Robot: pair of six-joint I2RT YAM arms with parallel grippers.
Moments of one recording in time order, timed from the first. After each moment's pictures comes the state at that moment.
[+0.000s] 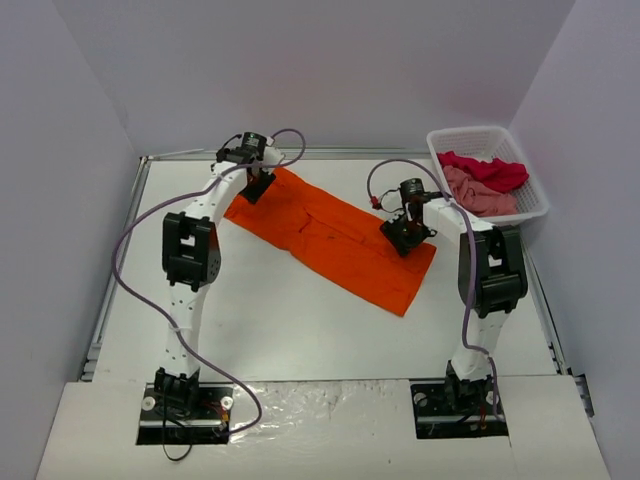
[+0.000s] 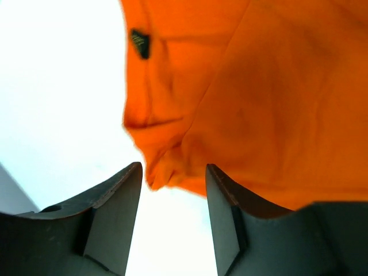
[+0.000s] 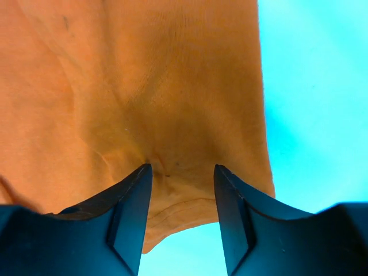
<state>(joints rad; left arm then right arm) -0.27 2.40 2.22 -0.87 -0.17 0.41 0.20 1.93 1.30 -0.63 -0.05 -0.51</state>
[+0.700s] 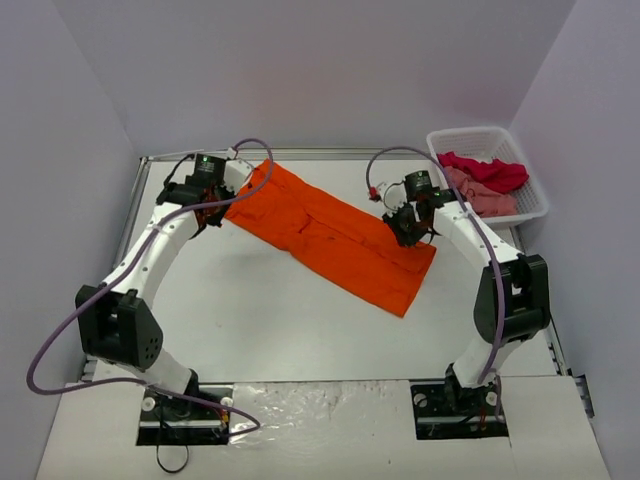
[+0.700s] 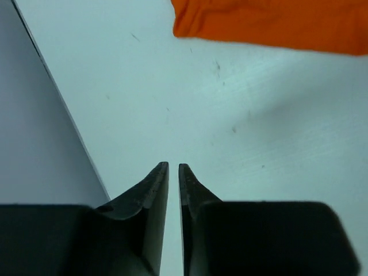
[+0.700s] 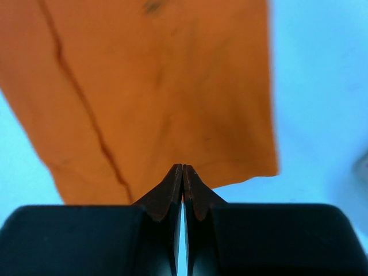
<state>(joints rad) -0.26 1.58 1.51 -0.76 -0.21 0.38 0.24 1.70 1.34 -0.72 -0.15 -0.50</state>
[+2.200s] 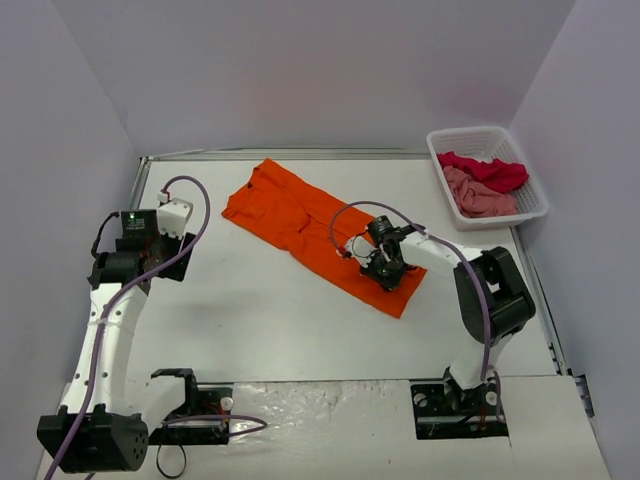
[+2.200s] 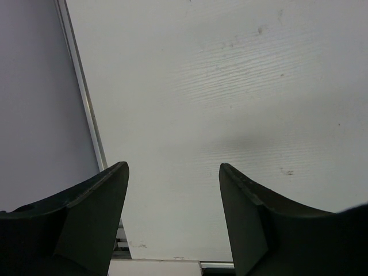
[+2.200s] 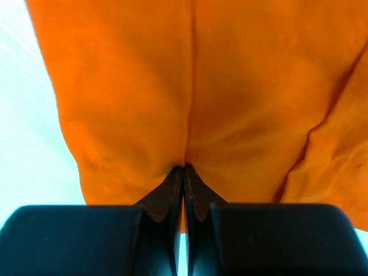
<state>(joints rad) 0.03 1.01 1.07 -0.88 -0.06 0.34 0.45 1.74 1.02 -0.65 -0.10 -0.58</state>
